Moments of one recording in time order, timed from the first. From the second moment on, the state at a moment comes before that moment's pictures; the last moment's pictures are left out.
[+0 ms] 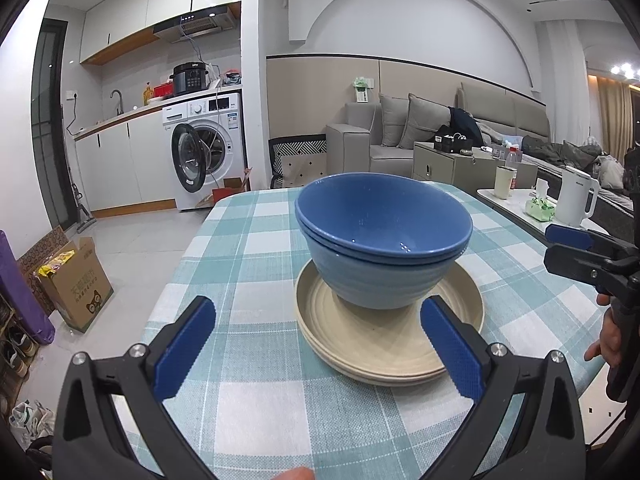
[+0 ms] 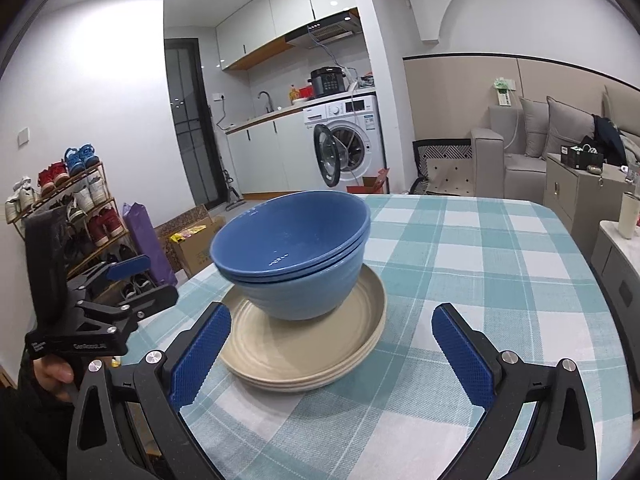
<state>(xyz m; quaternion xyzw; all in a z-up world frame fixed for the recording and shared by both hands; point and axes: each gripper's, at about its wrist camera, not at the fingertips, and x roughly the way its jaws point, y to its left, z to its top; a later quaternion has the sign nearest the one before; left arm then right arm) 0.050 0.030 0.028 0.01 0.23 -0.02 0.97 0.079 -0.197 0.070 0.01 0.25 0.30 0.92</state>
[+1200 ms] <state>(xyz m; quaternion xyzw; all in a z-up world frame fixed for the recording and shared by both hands) 0.036 0.017 -0.003 0.00 0.21 -0.05 0.98 0.049 -0.185 0.024 0.00 0.25 0.32 0.91</state>
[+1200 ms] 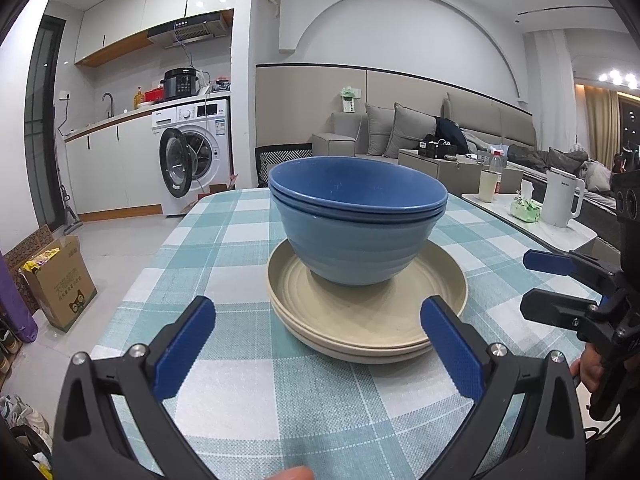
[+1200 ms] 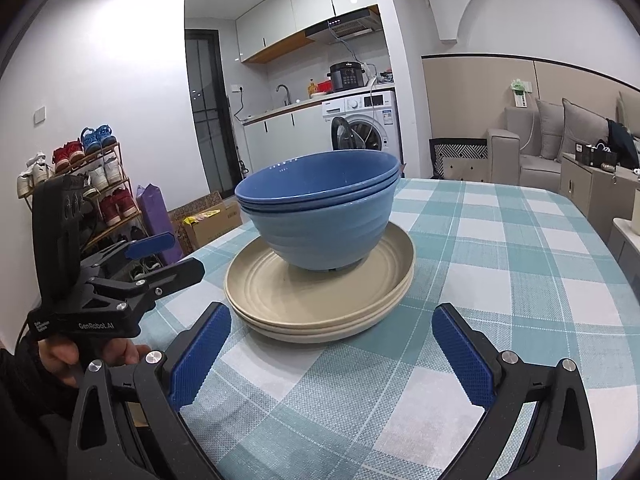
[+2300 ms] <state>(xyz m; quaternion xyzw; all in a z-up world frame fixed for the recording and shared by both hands) 0.035 0.018 -0.006 -0.01 0.21 -0.05 0.98 0.047 -0.181 0.020 -0.01 0.25 0.33 0.91</state>
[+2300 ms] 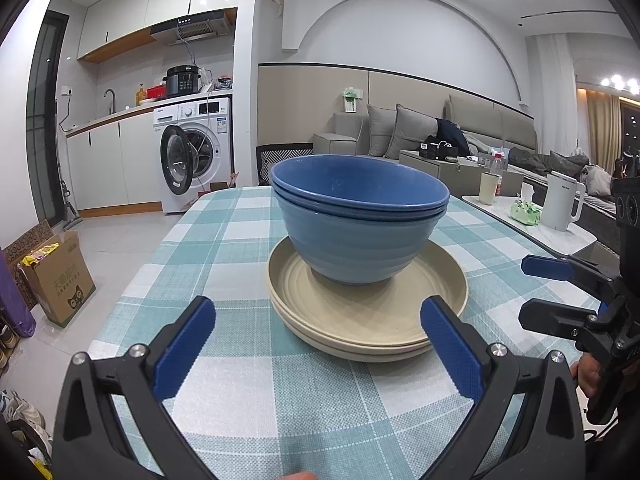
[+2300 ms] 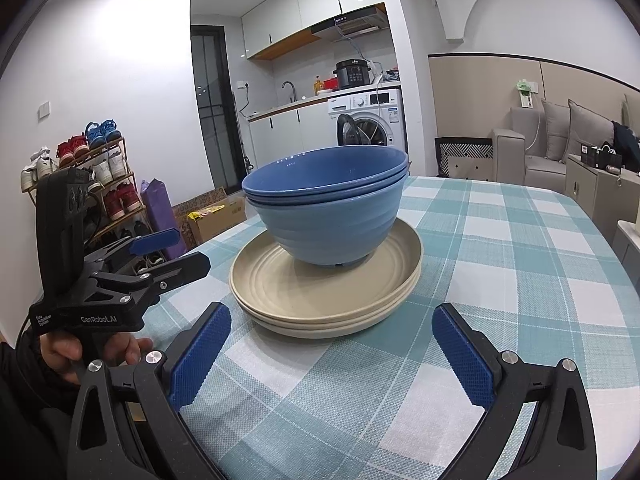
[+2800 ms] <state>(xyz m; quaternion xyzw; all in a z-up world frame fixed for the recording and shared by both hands) 0.034 0.018 -0.008 -0.01 0.21 -0.05 0.98 0.045 -0.181 0.020 -0.01 0.25 0.33 0.91</state>
